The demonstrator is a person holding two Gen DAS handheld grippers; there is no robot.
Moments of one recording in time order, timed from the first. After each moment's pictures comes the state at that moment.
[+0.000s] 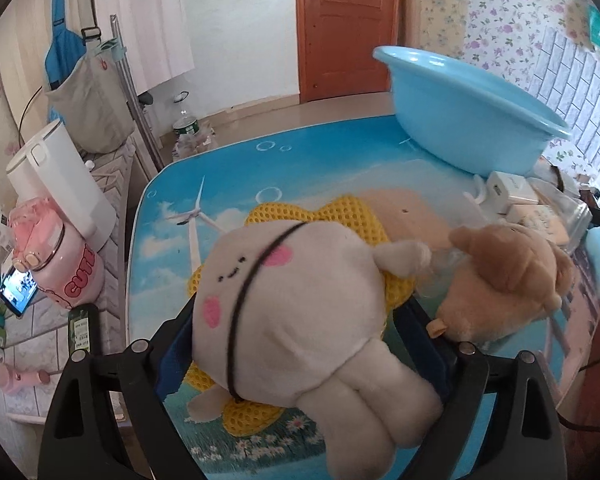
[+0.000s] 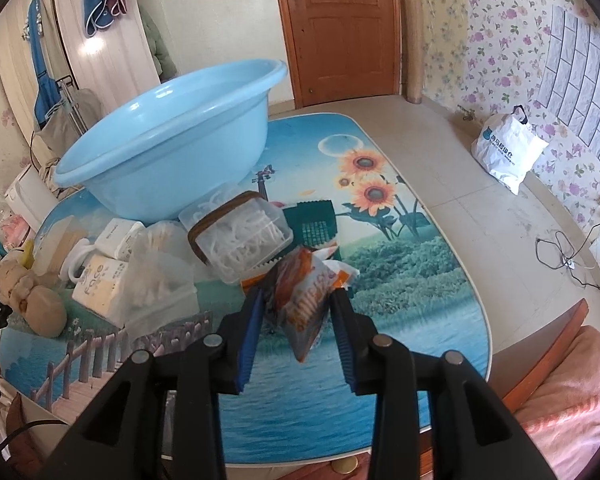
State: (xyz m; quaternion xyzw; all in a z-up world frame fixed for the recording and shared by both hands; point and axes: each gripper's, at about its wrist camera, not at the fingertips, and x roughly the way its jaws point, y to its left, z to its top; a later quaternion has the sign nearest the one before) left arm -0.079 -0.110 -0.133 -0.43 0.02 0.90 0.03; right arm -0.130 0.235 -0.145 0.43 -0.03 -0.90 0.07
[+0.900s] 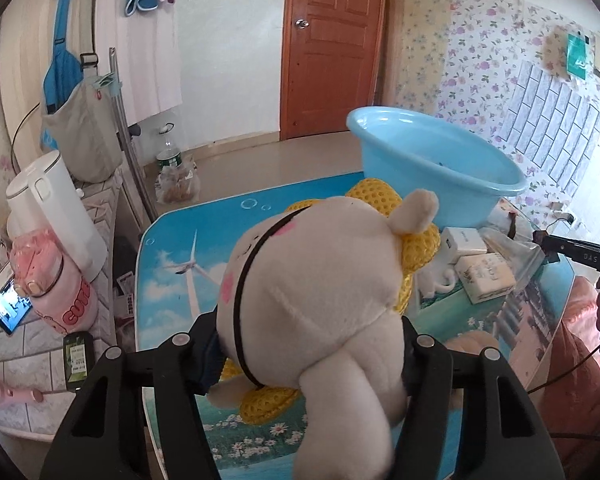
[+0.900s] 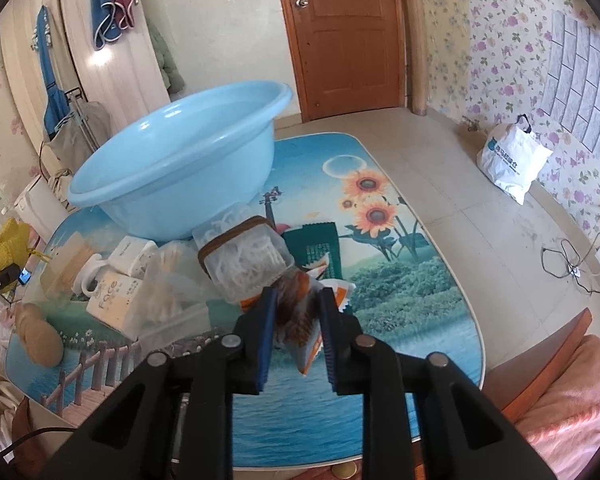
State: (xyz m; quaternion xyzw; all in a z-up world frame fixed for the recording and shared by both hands) left arm -0.061 -0.107 -0.083 -0.37 0.00 0.93 0.07; right arm -0.129 0.240 -0.137 0.41 -0.04 -0.91 0.08
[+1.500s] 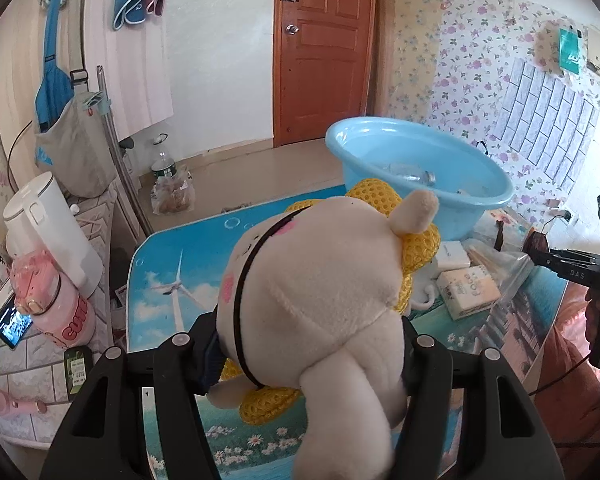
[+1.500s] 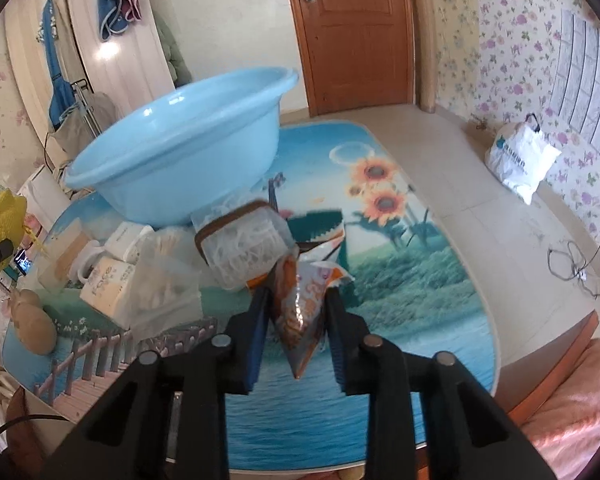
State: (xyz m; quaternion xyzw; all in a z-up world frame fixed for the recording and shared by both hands) left arm -0.067 -0.088 -0.068 -0.36 0.01 0.93 0.08; right arm -0.126 0.242 -0.141 0.40 -0.04 -0.91 0.10
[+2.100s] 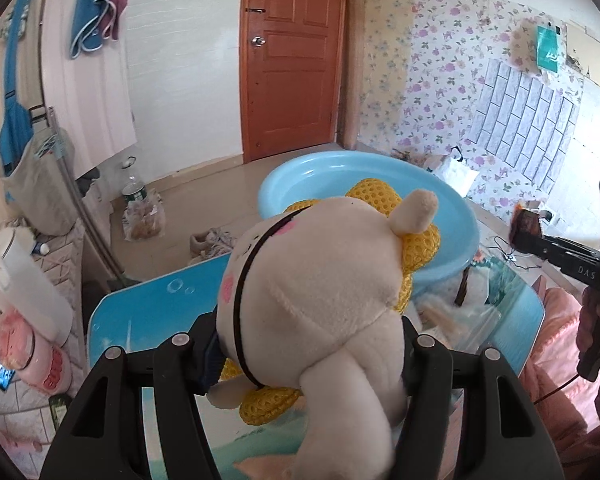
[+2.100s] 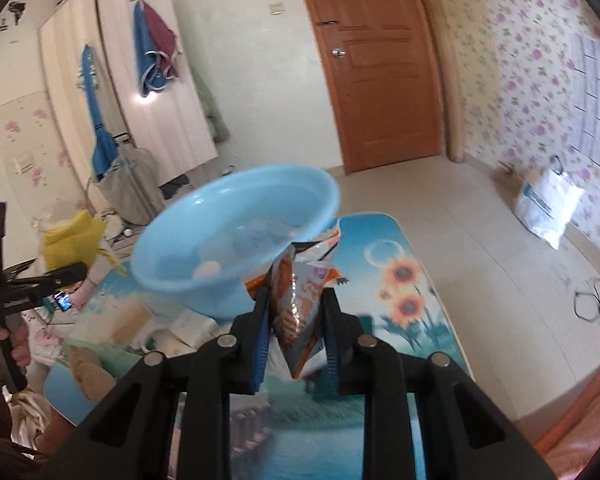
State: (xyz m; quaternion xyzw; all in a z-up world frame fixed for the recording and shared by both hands) left arm -0.116 -0.026 -0.031 -0.34 0.02 0.93 0.13; right arm -0.145 0.234 -0.080 0.31 -0.07 -0.93 0.18
